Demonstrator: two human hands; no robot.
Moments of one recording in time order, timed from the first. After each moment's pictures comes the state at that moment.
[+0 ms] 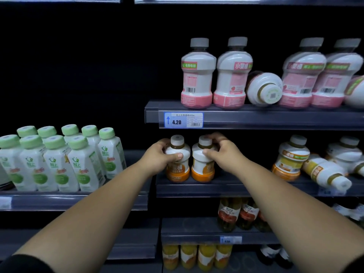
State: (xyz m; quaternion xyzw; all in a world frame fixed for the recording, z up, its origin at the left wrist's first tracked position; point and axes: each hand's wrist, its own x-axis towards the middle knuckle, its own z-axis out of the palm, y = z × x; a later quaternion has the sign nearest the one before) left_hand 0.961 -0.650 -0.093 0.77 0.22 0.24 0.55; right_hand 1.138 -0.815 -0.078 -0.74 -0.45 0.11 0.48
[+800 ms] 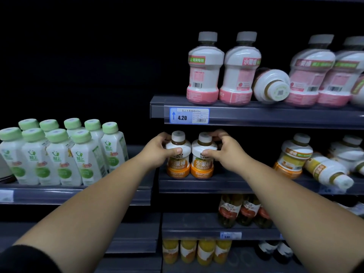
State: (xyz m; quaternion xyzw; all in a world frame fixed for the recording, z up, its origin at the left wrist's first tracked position) left_hand 0.954 -0.641 -0.089 0.77 0.23 0.25 0.54; right_hand 1.136 -0.814 -0.082 -0.73 -0.47 0.13 0.48
